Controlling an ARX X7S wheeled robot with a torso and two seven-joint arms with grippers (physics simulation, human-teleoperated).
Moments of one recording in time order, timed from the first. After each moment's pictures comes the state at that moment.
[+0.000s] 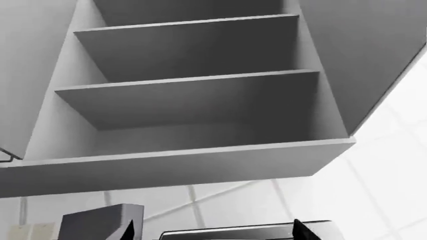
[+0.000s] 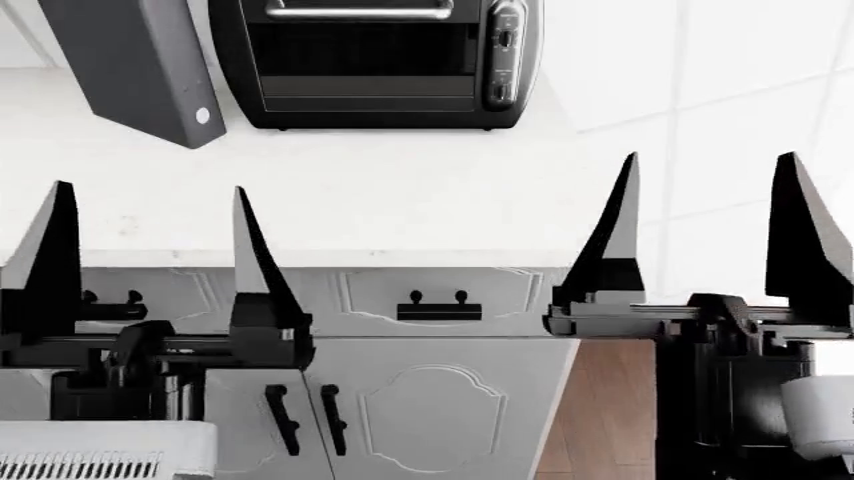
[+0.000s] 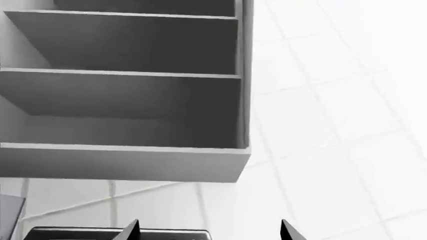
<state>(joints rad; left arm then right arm) -0.07 -0.12 0.08 0.71 0.04 0.06 -0.12 0.14 0.10 -0.07 -0.76 0.00 0.08 0.12</state>
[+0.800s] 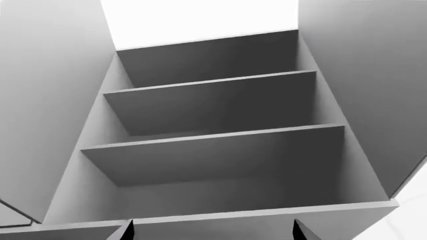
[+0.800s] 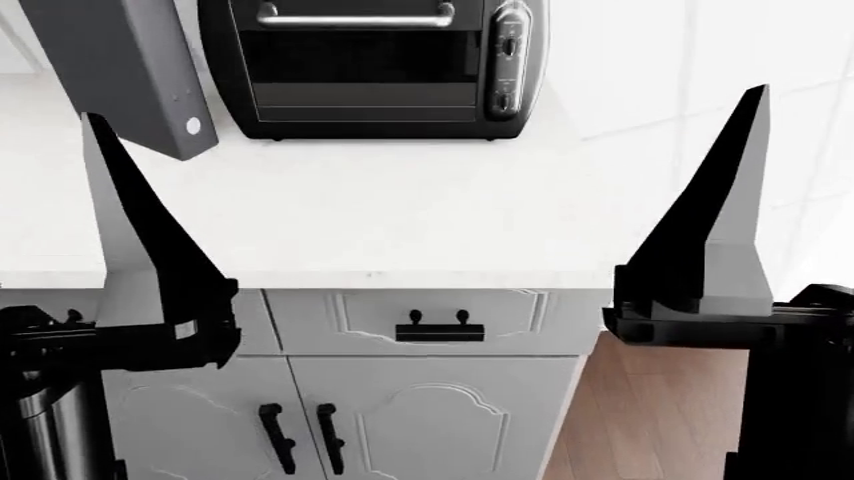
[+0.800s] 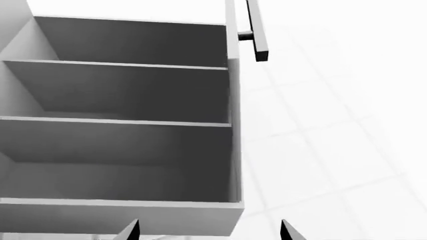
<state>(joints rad) -0.15 -0.17 0.03 0.90 0.03 -0.01 -0.18 0.22 0.16 -0.04 -0.99 0.04 0.21 0.18</state>
